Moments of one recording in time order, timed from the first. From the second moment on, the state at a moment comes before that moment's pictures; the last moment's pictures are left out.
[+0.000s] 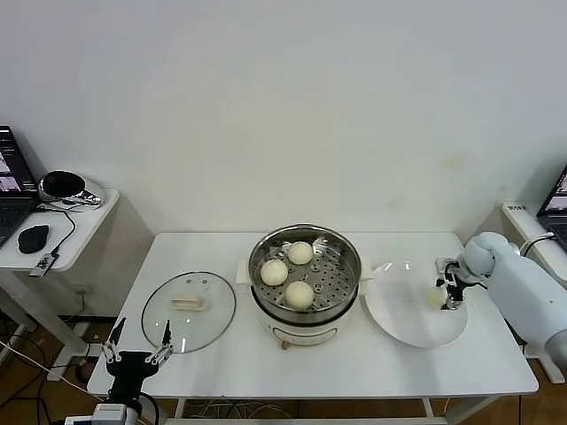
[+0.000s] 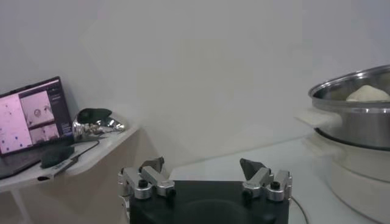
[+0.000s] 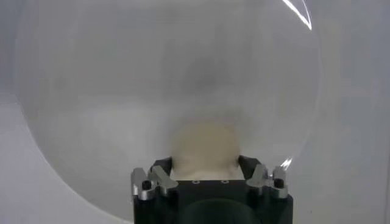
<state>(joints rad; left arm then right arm) 1.74 -1.29 -0.63 -2.16 -0.02 0.07 -0.17 -0.17 0.82 -0.41 0.83 -0.48 -0.04 -1.09</state>
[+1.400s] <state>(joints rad) 1.71 -1.29 -0.62 -2.15 -0.04 0.07 -0.17 0.59 0.85 -1.23 1.47 0.50 -0.60 -0.85</state>
